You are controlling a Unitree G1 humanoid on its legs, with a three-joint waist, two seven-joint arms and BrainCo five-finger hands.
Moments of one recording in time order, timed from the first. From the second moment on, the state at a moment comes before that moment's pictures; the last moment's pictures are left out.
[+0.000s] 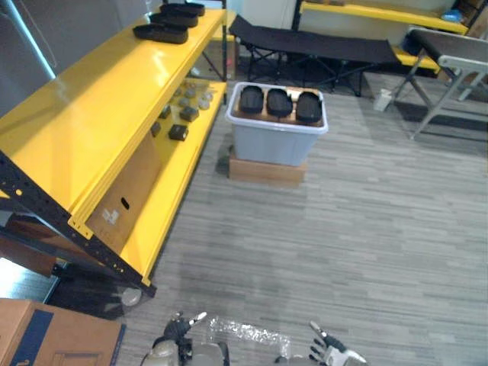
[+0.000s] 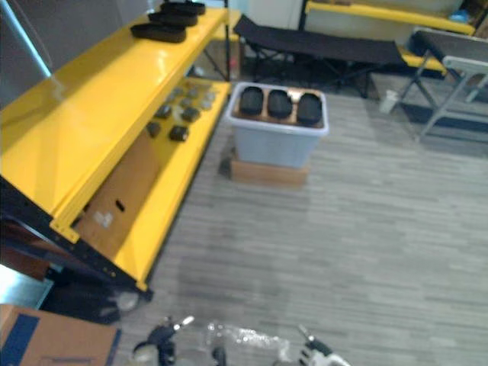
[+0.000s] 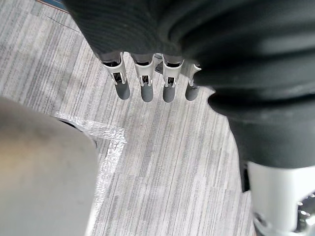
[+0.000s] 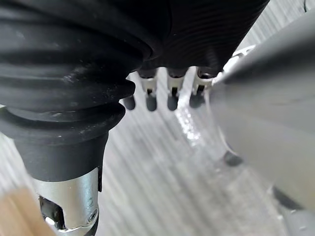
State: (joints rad) left arm 0.01 0.09 0.08 0.98 -0.10 0.05 0.06; right arm 0.02 -0.08 -0.30 1.02 0.49 0.26 0.12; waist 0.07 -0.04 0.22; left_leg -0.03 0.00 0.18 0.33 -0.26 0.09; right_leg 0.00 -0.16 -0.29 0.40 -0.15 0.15
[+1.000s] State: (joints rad) left arm 0.04 0.01 0.35 0.86 -0.19 0.05 0.10; right arm -0.09 -0.08 -0.29 0.95 0.30 0.17 0.11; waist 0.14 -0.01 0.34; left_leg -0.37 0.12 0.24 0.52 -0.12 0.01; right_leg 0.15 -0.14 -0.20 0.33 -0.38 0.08
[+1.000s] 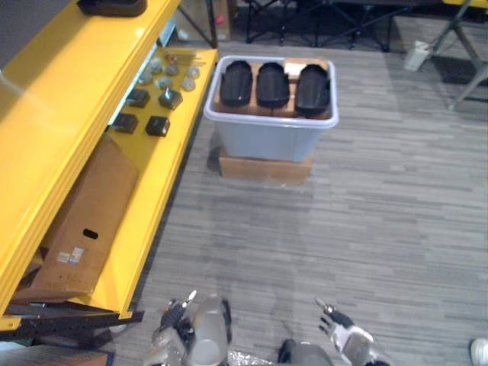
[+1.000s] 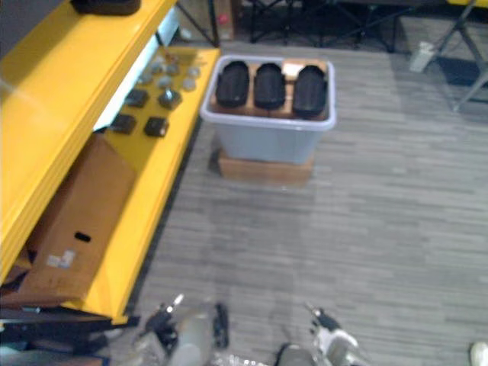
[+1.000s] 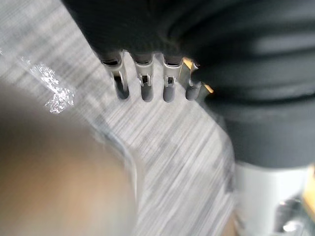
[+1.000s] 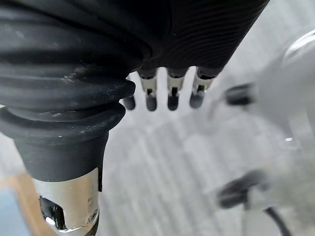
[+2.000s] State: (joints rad) left arm -0.02 -0.01 0.18 0.93 -0.18 0.03 0.14; right arm 0.00 -0.05 -0.31 1.02 0.27 0.20 0.06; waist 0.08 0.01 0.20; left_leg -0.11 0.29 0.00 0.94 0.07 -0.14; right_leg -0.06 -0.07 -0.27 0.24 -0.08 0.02
